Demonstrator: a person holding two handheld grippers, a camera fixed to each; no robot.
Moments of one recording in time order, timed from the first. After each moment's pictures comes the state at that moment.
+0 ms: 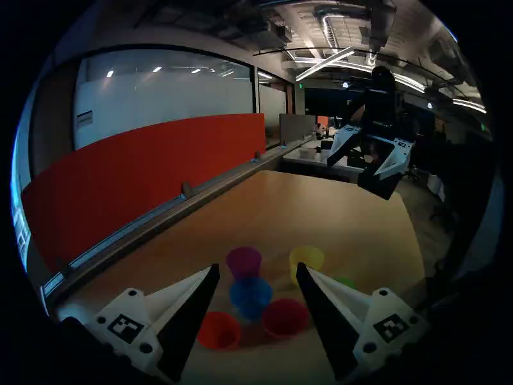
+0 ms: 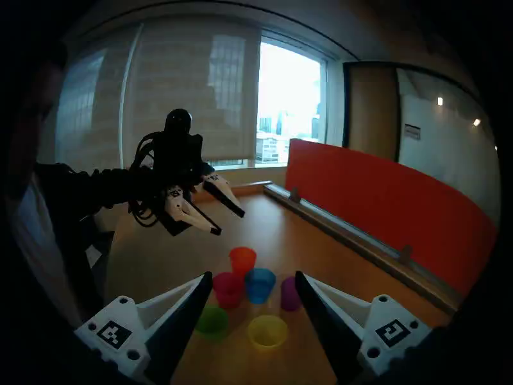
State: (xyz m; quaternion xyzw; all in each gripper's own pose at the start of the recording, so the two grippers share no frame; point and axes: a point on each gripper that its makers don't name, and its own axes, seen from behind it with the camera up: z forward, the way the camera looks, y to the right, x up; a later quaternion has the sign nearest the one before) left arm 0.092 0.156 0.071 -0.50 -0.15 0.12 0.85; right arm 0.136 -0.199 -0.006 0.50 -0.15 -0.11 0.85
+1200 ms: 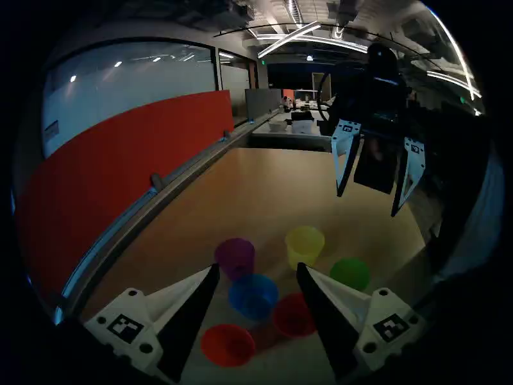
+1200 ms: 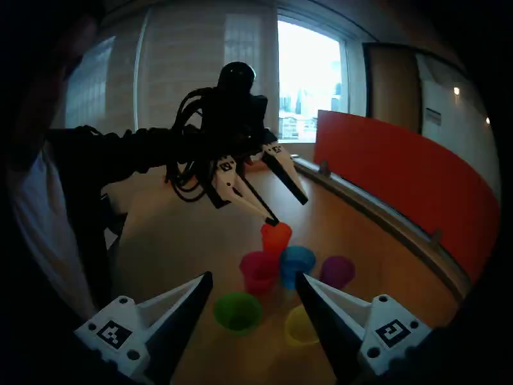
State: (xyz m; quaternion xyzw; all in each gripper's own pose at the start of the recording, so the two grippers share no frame) left arm 0.057 0.185 0.094 -0.57 -0.18 0.19 0.78; right arm 0.066 -0.247 -0.038 0.54 -0.21 -0.14 0.80
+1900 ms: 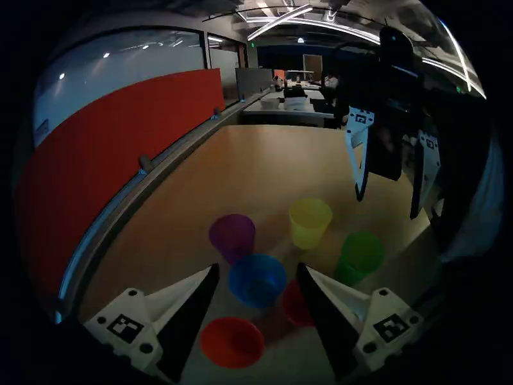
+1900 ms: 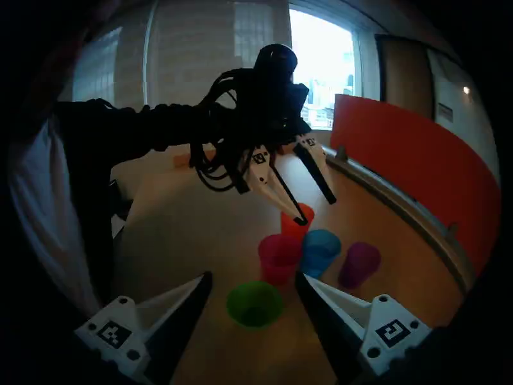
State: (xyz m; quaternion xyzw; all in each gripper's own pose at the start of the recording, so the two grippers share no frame) left arm 0.009 0.187 0.103 -0.58 -0.22 0.23 0.75; right arm 0.021 -0.264 -0.055 0.56 -0.23 -0.16 0.78
